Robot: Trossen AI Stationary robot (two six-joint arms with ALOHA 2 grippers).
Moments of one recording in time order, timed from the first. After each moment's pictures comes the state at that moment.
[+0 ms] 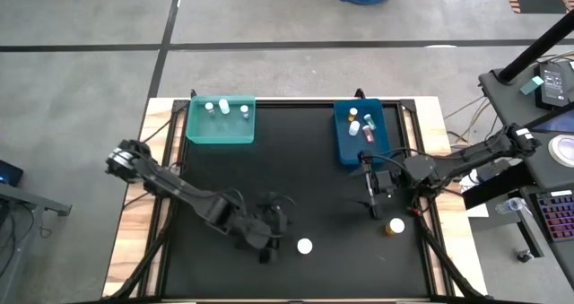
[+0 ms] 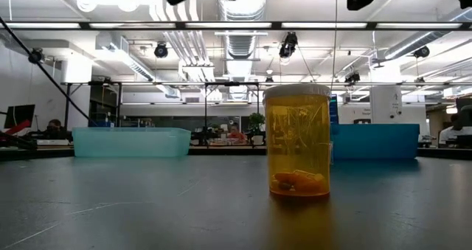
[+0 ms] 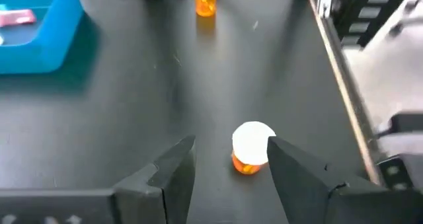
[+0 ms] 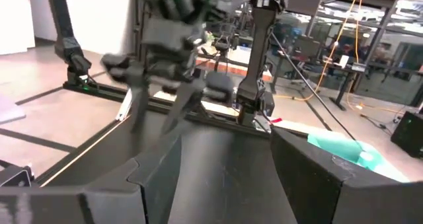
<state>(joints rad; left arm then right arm) -0.48 1.65 1.30 -0.34 -0.38 -0.34 0.28 0.89 0.45 0.45 0.09 -0.20</state>
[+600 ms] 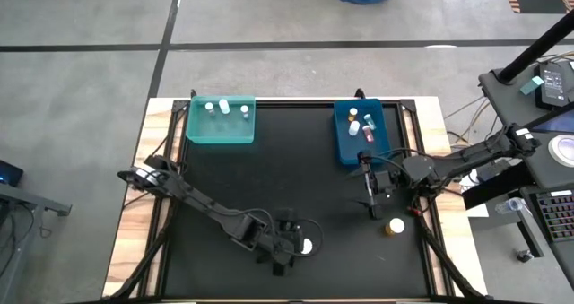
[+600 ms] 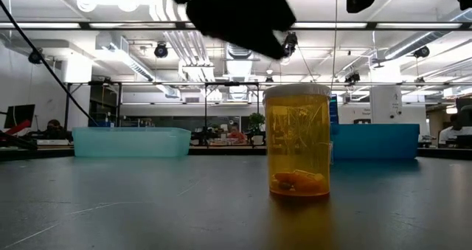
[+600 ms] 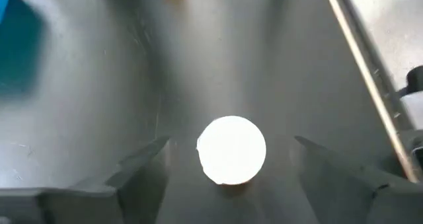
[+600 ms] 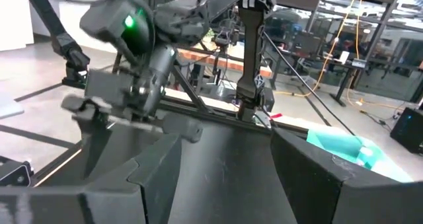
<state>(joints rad) -0.49 1.92 1.45 -0.33 -0.32 -0.26 0.28 0.89 0.44 0.44 0.09 -0.19</state>
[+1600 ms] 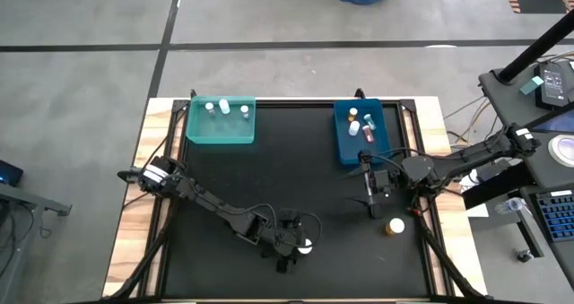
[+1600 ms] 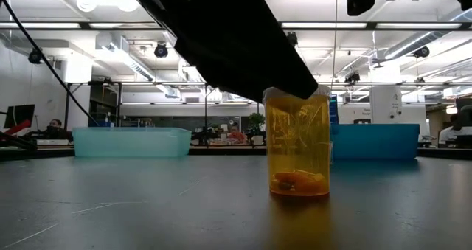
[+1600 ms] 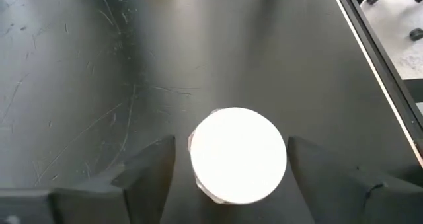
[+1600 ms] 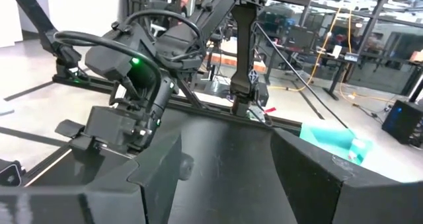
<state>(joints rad) -0.44 1.97 1.30 -0.03 -0.22 -0.28 0.28 0.89 0.44 0.43 0.12 -0.18</state>
